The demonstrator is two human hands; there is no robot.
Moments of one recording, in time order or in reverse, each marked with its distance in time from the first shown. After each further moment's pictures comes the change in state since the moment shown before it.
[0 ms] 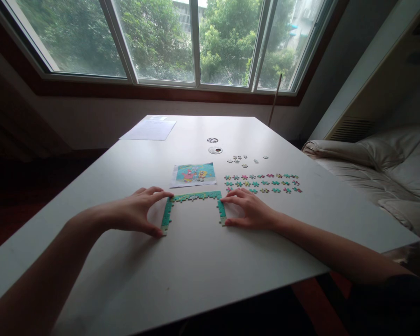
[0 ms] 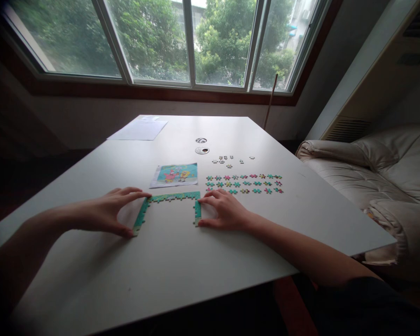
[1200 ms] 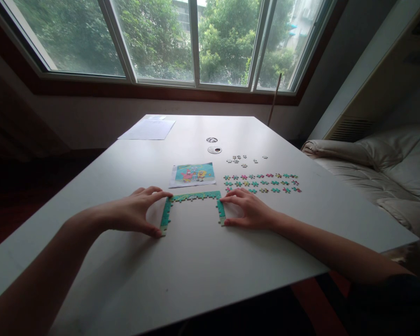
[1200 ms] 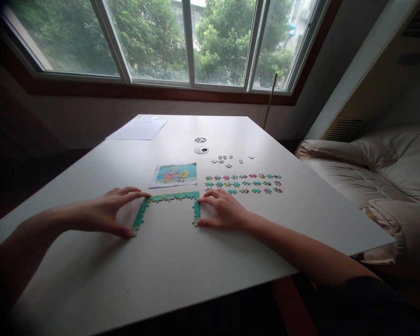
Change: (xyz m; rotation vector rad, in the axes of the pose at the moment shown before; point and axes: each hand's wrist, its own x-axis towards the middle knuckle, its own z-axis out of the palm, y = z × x) left_hand 0.000 0.002 -0.001 -0.008 -0.002 -0.018; right_hand 0.001 -0.001 -0.002 0.012 -0.023 0.036
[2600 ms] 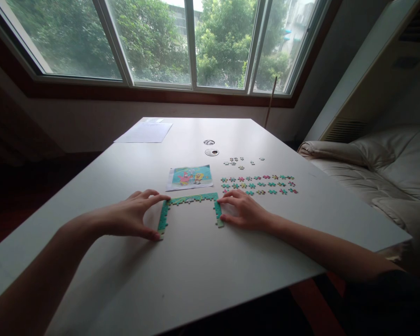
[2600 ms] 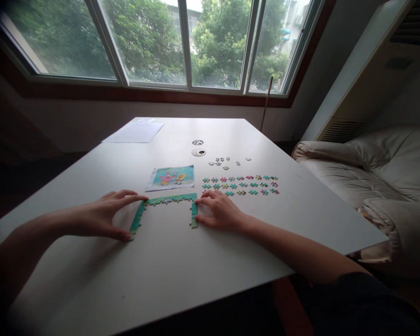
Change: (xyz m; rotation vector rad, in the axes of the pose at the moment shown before) left_hand 0.001 0.004 -0.001 0.011 -0.007 -0.007; right_hand 0.005 -0.002 0.004 0.030 0.049 0.061
